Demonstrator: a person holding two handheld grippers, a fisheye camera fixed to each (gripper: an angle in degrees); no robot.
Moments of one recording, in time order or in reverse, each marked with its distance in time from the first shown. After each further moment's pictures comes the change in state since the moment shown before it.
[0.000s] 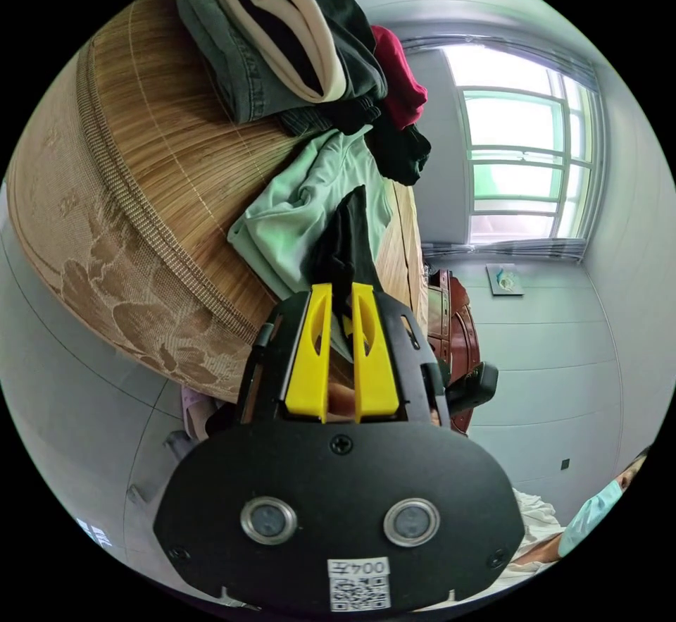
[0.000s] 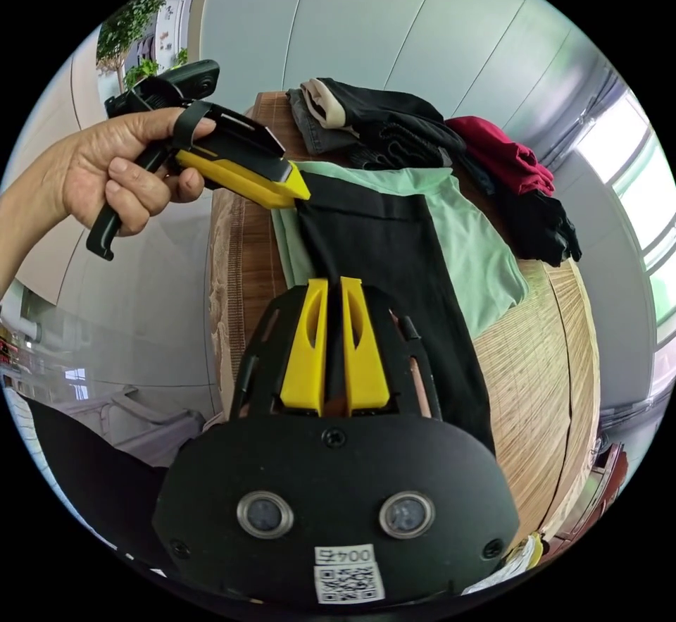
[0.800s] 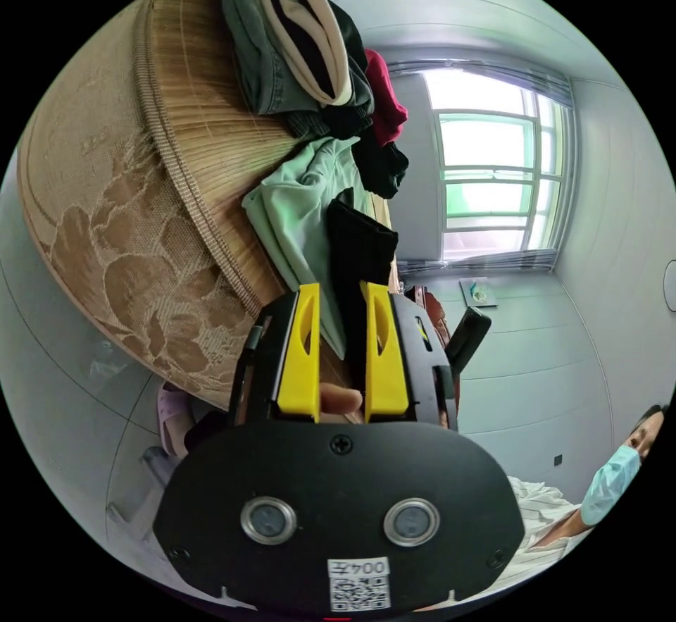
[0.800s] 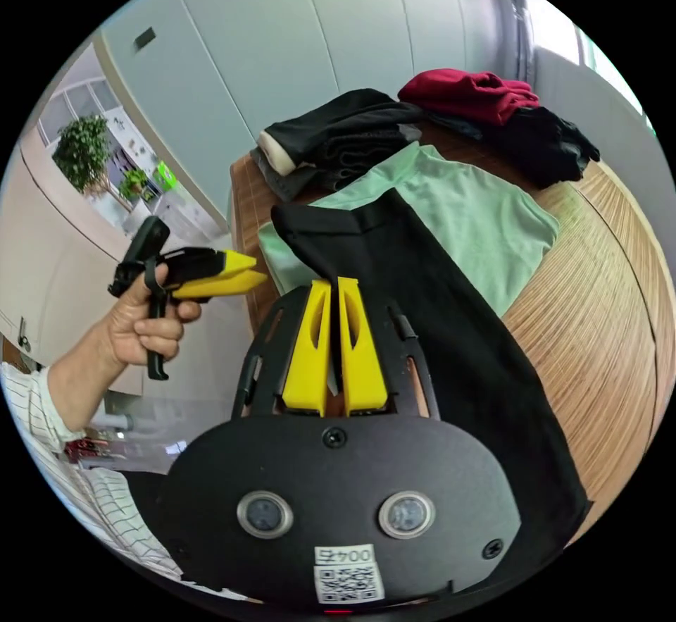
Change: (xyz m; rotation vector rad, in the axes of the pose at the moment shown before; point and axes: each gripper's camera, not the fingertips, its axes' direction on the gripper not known) left arm -0.022 0.053 -0.009 0.096 0.137 0.020; right arm 0.145 0.046 0.001 0.060 -0.312 0.362
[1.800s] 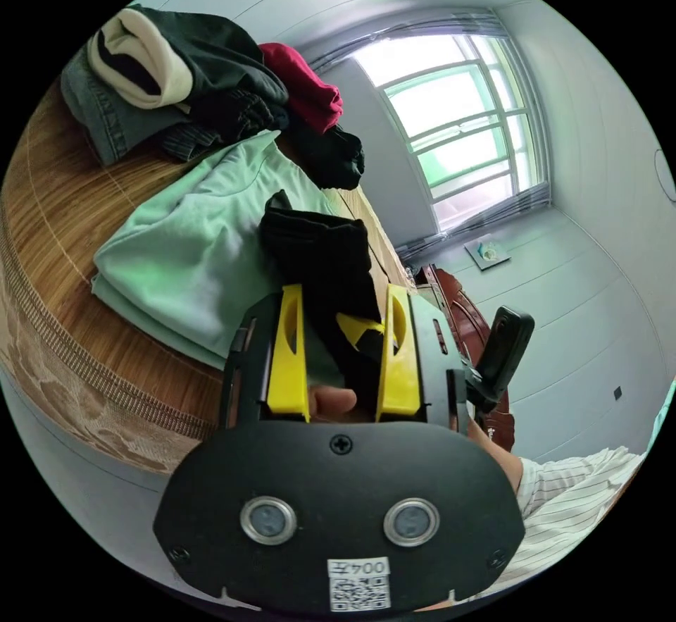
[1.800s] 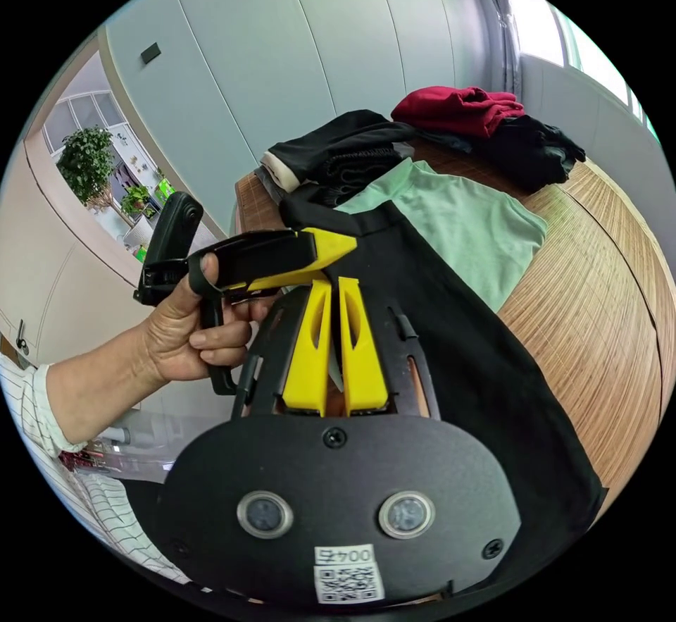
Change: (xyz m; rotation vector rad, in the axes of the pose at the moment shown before) left arm 0.089 0.000 0.066 0.039 -0.077 0.317; right arm 0.025 0.034 -0.049 0.088 0.005 0.015
